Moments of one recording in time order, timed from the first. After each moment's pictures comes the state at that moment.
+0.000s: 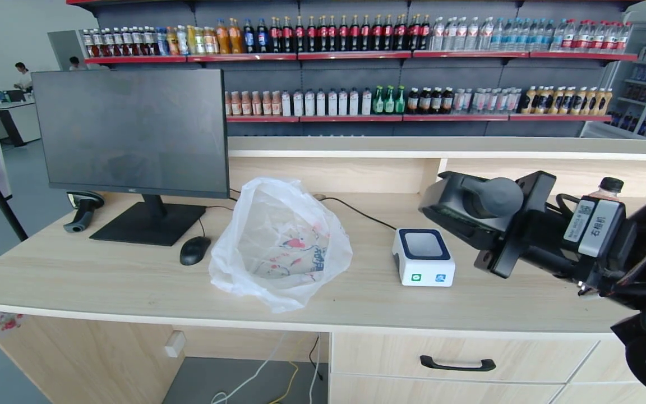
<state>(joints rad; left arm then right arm) 0.00 0.00 0.00 0.00 0.00 0.00 0.36 1.72 -0.54 -1.57 0.74 -0.70</state>
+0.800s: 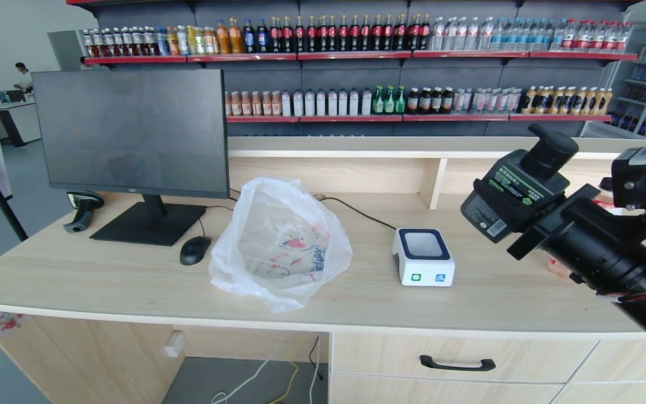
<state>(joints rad) 0.00 0.00 0.00 0.00 0.00 0.01 0.32 1.63 -0.39 -1.57 0.24 -0.13</state>
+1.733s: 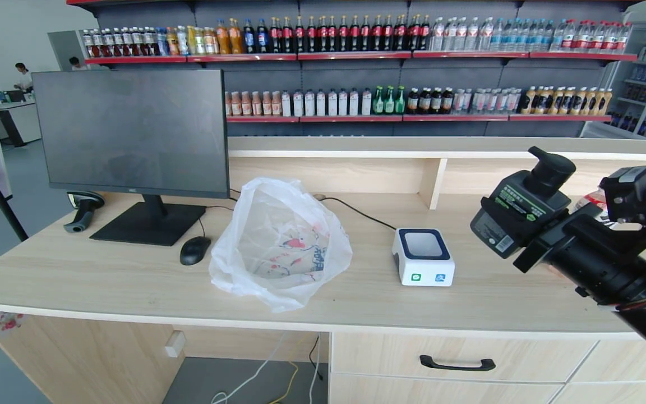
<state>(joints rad) 0.00 0.00 0.00 0.00 0.00 0.01 0.26 1.65 -0.34 -1.57 0.24 -0.12</state>
